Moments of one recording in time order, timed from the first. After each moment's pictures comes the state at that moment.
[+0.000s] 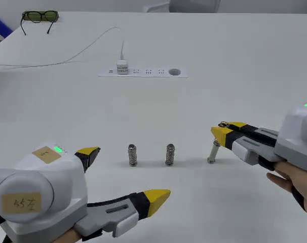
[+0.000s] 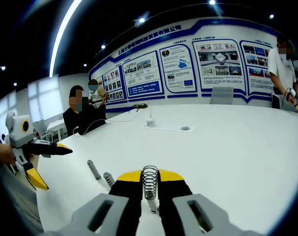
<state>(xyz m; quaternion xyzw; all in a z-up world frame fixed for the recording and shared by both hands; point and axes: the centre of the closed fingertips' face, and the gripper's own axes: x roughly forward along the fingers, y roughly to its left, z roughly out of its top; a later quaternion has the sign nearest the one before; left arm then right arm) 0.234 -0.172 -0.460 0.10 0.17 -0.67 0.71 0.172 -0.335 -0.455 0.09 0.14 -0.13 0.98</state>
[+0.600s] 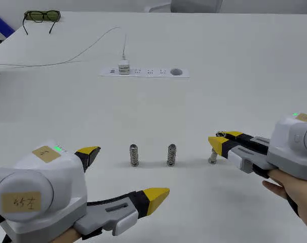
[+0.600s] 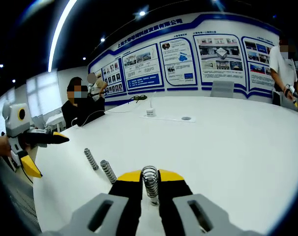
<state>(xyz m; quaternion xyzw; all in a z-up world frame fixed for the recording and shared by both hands) 0.237 -0.171 -0.460 0.10 0.17 -0.67 0.72 0.174 -0.330 -0.483 0.09 0.17 -0.13 0.97</state>
